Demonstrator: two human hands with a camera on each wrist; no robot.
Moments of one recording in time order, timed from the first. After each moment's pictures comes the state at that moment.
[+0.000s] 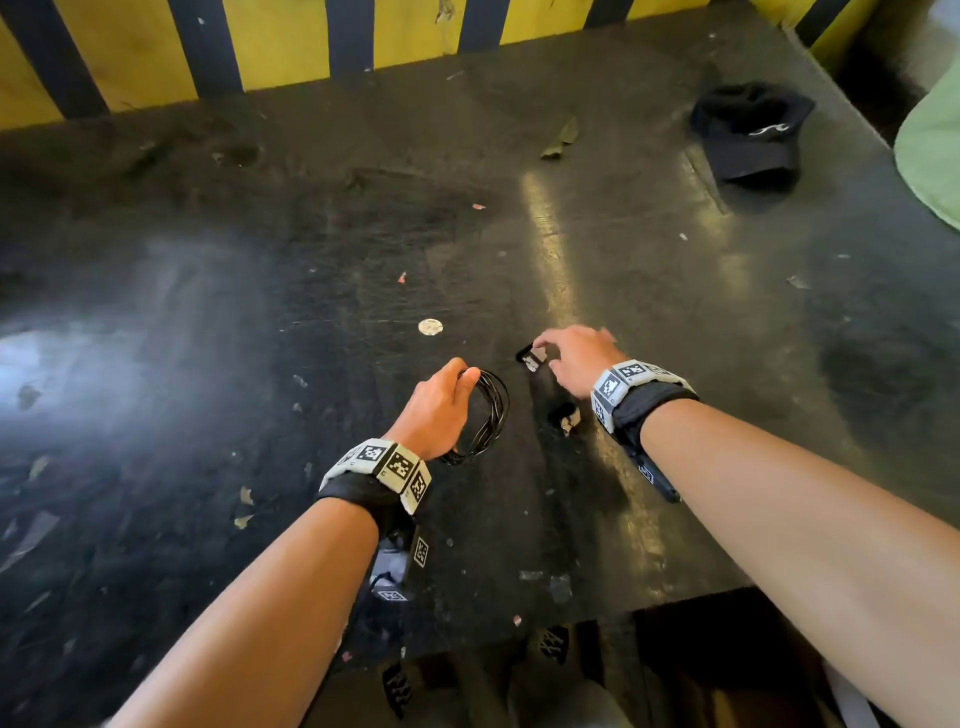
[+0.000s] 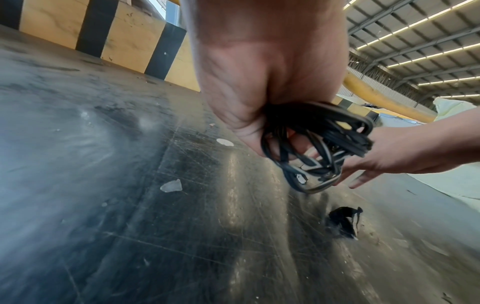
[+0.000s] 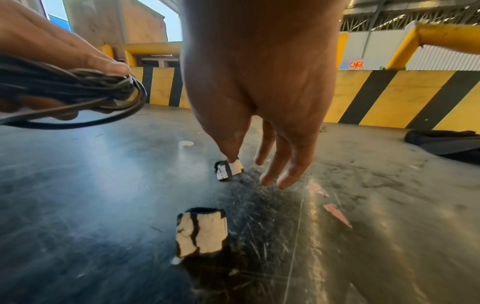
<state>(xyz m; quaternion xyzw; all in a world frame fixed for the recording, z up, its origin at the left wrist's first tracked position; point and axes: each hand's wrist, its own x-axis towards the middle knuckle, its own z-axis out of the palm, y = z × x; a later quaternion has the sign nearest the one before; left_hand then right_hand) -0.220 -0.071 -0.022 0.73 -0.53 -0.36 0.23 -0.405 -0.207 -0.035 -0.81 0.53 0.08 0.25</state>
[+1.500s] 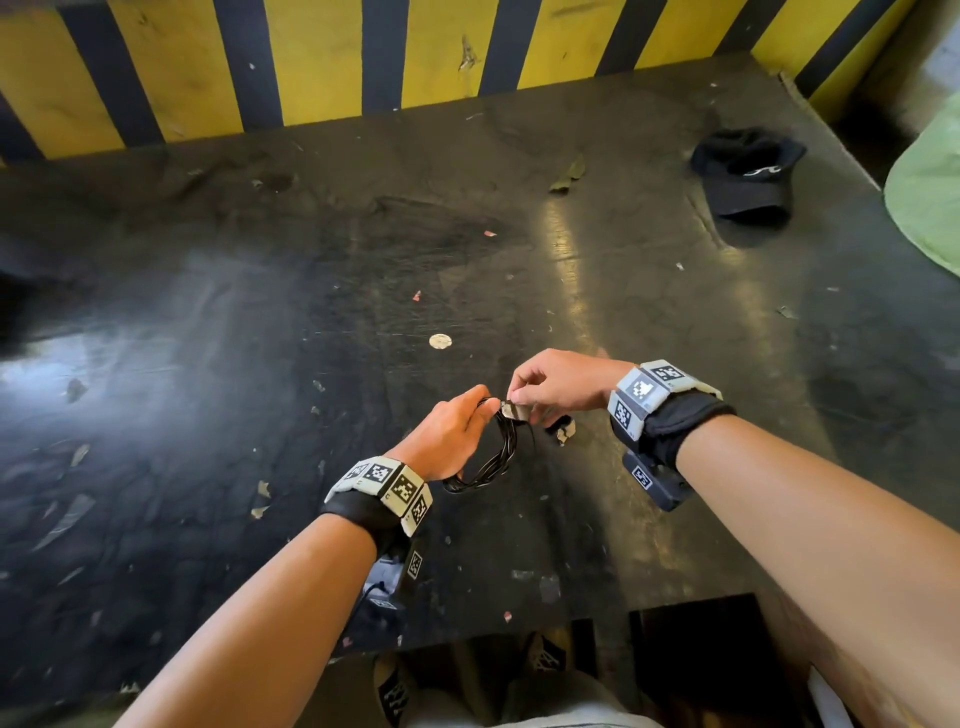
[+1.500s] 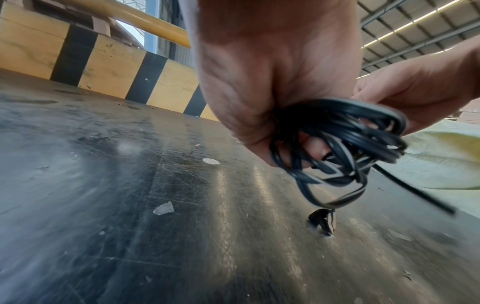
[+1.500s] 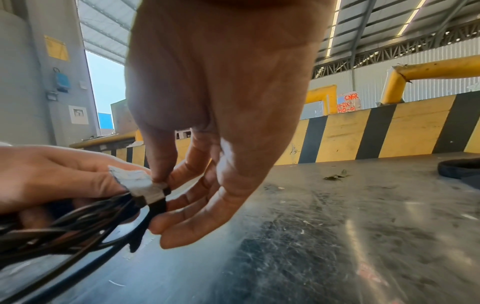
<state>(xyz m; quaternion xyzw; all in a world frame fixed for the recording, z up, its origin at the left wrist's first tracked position) -0.239 -0.046 0.008 0.68 -0.58 -0.40 0.20 -0.404 -0.173 0.048 -0.73 0.36 0.11 0.56</state>
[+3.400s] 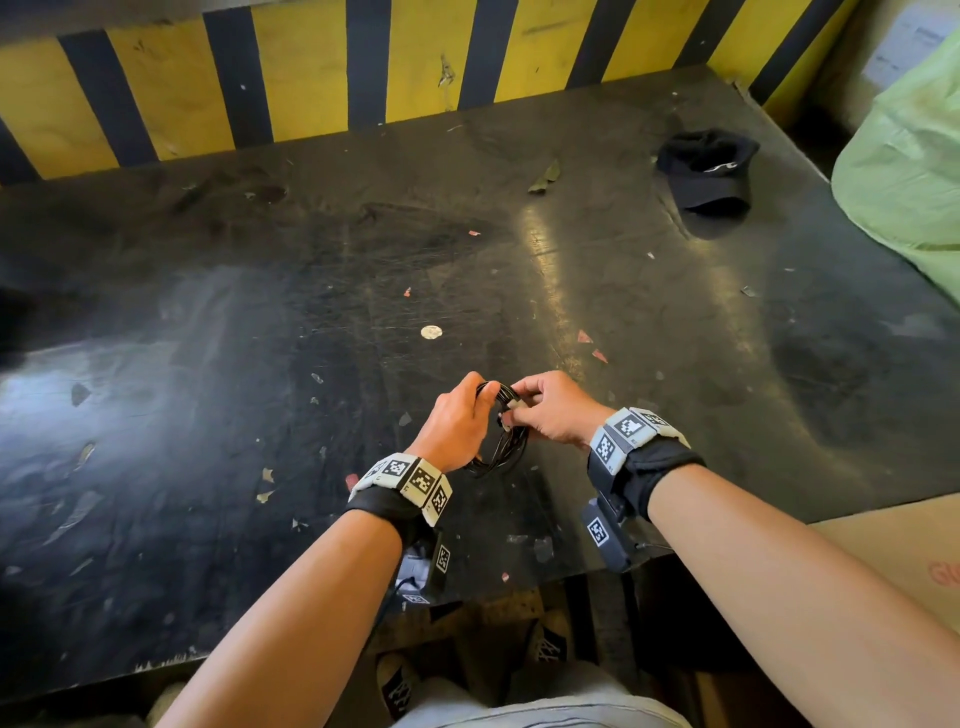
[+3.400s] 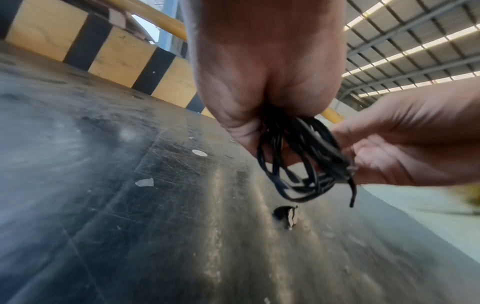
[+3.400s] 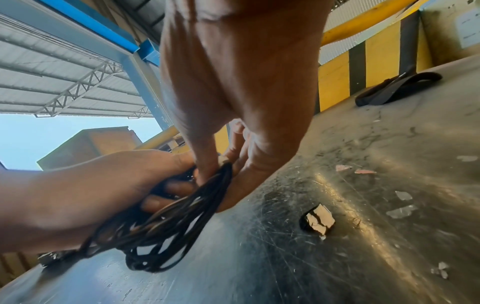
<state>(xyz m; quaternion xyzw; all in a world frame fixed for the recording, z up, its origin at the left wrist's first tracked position) -0.272 -0.020 0.016 0.71 -0.54 -0.37 0.27 -0.428 -0.096 0.017 -0.63 0.48 -0.09 0.60</state>
